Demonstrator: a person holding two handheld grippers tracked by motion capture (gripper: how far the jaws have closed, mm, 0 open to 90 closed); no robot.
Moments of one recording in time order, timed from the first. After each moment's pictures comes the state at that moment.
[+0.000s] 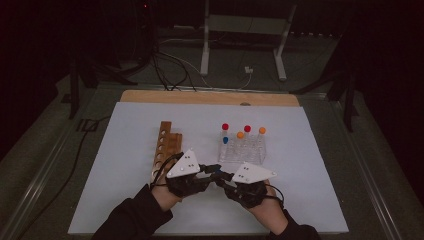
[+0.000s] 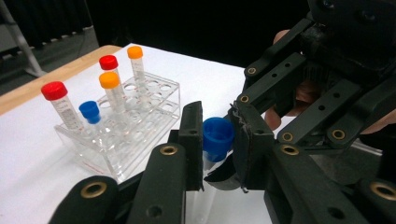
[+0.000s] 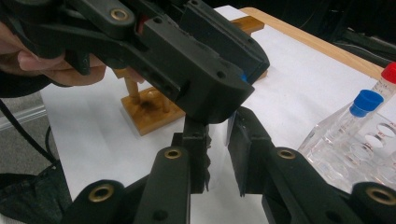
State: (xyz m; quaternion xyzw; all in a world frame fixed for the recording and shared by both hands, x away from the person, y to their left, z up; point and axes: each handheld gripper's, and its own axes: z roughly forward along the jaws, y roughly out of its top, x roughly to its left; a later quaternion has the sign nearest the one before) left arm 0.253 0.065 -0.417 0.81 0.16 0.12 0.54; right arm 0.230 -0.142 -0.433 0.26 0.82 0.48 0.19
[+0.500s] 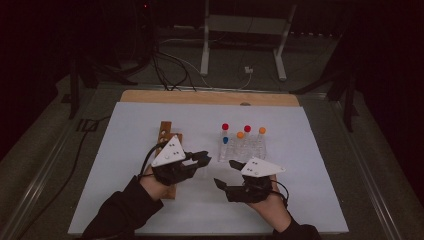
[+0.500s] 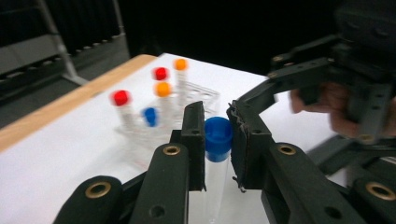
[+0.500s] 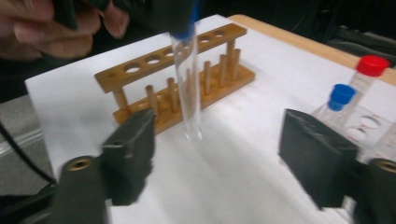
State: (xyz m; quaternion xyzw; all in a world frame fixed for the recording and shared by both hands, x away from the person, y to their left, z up) left arm 0.272 0.100 -0.396 0.80 0.19 0.17 0.55; right arm 0.240 -0.157 -0.434 0.29 0.79 0.50 0.18
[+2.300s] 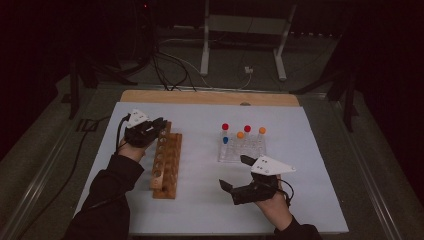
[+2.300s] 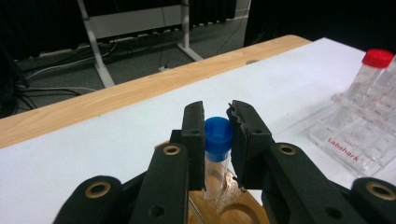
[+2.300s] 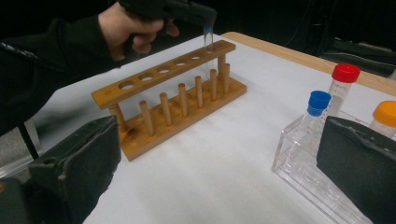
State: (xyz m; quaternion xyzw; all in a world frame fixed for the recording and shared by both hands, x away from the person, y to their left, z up) left arm 0.386 0.189 -0.451 0.74 0.38 0.26 0.50; right arm 0.243 -0.172 -0.434 0.30 0.77 0.54 0.18
